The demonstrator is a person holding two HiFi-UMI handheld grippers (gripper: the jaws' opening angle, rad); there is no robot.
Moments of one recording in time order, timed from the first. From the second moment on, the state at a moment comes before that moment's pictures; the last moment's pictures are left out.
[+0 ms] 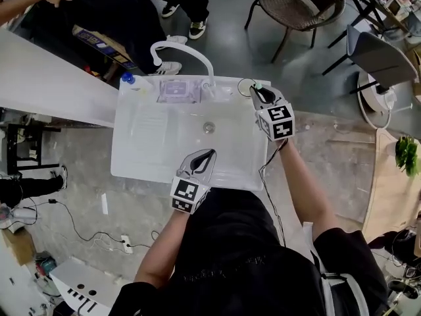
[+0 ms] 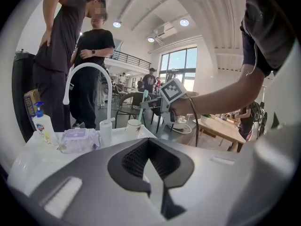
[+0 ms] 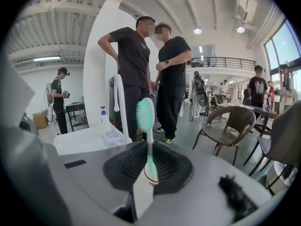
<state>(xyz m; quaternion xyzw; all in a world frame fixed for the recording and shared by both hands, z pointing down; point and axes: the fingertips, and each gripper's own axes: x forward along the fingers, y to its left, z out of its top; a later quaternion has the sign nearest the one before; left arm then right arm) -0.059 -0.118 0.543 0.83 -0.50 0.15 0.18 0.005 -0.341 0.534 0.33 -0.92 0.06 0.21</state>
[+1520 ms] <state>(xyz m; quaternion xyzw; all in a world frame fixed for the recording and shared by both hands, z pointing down) -0.043 -0.123 0.531 0.87 -0.45 0.14 0.15 0.055 -0.245 0.496 0.35 -0.91 0.08 0.20</state>
